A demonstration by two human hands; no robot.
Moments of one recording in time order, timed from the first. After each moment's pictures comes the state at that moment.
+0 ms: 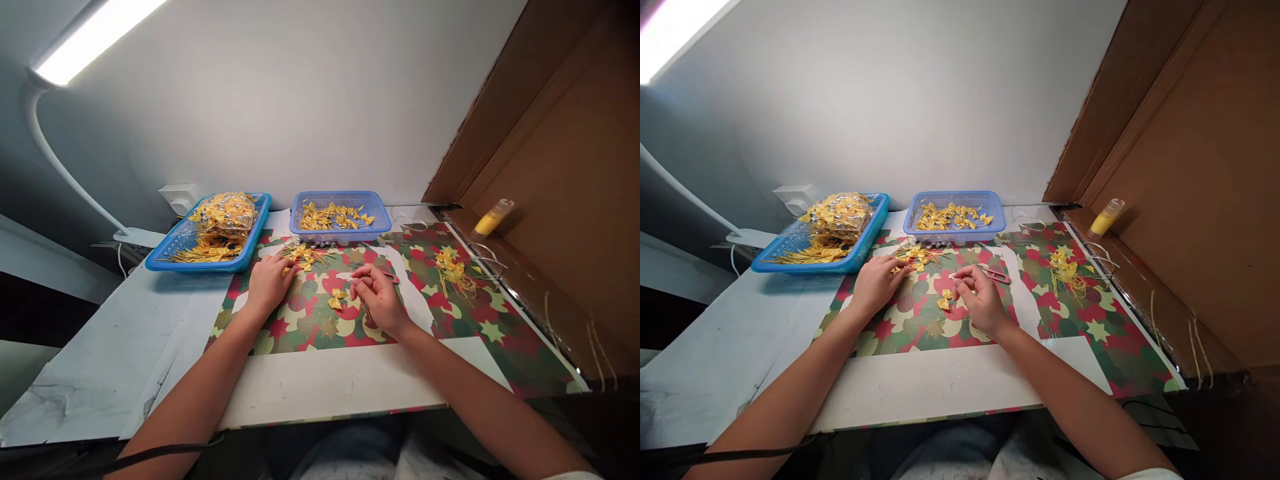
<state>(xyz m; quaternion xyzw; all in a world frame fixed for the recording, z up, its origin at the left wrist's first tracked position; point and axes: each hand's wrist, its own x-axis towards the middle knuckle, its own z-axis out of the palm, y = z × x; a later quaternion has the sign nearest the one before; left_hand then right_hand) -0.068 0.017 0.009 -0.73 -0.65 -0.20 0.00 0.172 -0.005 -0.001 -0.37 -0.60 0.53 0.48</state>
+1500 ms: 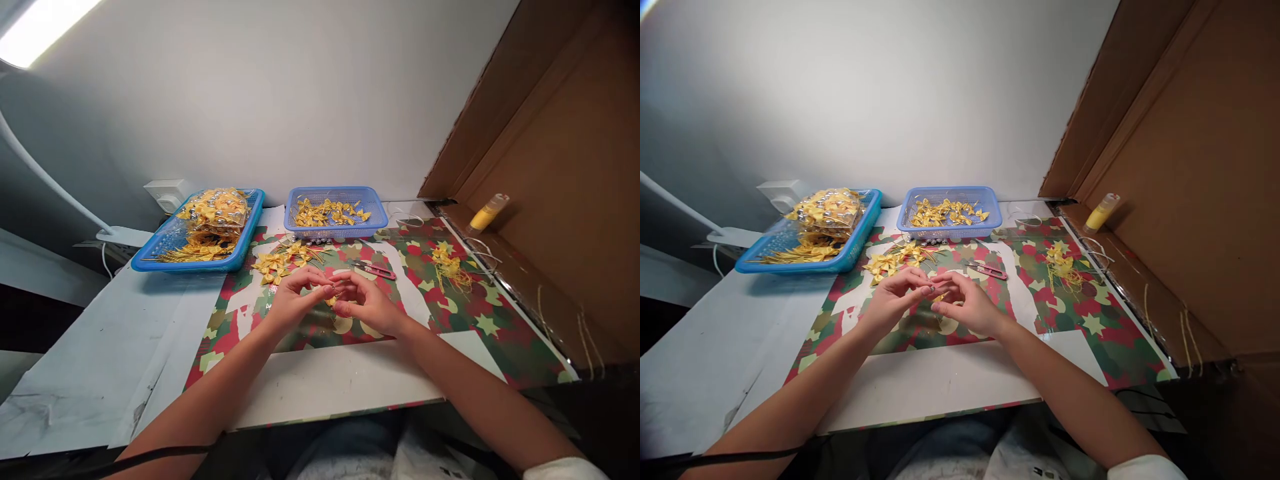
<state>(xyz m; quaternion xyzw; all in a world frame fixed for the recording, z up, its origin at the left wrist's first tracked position) -0.012 -0.018 0.017 -0.61 -0.42 -0.52 -0.43 0.170 -0.009 0.004 -0.30 -0.61 0.63 0.37</state>
